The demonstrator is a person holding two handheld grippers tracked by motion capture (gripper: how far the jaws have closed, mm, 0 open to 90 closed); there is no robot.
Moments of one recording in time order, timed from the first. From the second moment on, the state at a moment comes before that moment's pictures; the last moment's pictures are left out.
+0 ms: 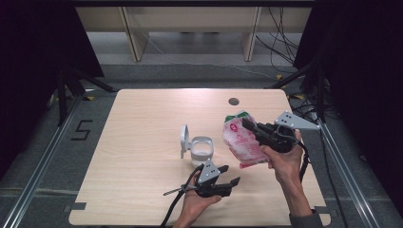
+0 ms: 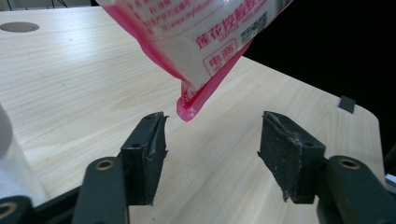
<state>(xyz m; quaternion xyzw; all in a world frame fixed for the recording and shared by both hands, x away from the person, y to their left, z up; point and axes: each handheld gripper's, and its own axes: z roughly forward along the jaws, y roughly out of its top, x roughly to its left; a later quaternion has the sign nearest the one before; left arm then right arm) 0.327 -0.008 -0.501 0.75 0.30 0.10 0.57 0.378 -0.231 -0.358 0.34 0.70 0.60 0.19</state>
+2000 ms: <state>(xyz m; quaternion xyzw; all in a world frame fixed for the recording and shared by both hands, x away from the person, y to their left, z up) 0.327 0.082 -0.487 0.72 0.35 0.15 0.57 0.350 -0.302 -0.418 0.41 0.71 0.51 0.26</state>
